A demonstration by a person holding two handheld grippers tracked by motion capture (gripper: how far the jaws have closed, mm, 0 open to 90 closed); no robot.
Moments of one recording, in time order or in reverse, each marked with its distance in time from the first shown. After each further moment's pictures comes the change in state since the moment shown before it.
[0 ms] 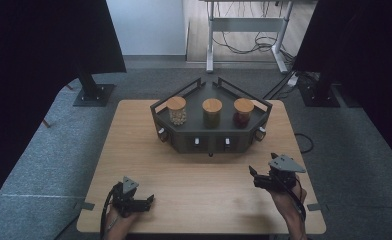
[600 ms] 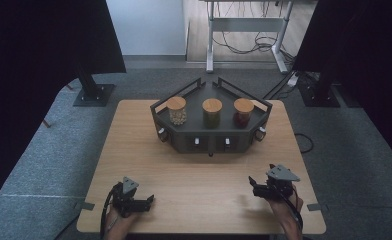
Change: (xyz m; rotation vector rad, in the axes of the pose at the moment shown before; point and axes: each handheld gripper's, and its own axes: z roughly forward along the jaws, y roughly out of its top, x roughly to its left) left arm 0.000 0.000 0.000 0.000 0.000 0.000; right arm 0.002 -0.048 0.017 0.074 -0.003 0.021
